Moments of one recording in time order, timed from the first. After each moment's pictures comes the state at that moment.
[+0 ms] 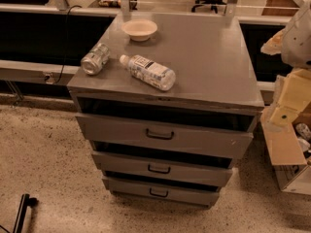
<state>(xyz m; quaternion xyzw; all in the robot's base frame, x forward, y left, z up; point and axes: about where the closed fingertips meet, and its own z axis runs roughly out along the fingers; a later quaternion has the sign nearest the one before) 0.438 -0.217 0.976 -0.60 0.78 -0.03 0.16</state>
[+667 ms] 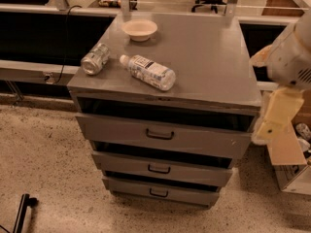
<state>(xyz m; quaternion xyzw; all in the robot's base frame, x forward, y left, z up) 0.437 -0.205 0.952 -0.62 0.77 -0.03 0.17</state>
